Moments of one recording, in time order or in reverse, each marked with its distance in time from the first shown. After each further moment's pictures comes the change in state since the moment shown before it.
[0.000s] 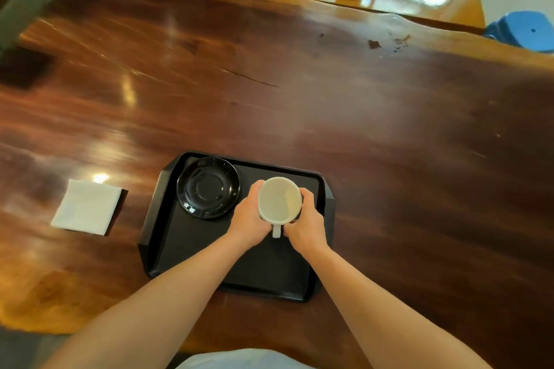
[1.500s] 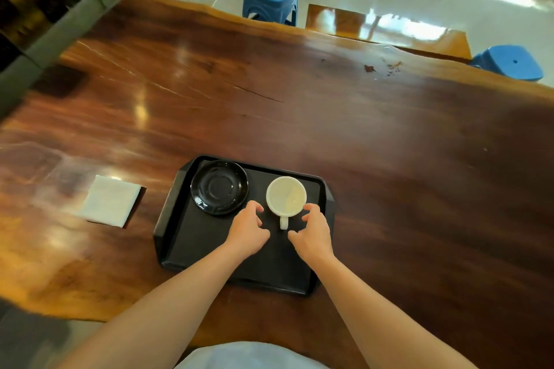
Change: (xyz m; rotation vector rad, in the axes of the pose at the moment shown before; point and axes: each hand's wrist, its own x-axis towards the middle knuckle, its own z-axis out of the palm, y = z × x) left_hand -0.047 -0.013 -0.005 0.101 0.037 -0.148; right_hand -0.044 0.000 -0.003 -0.125 0.039 0.078
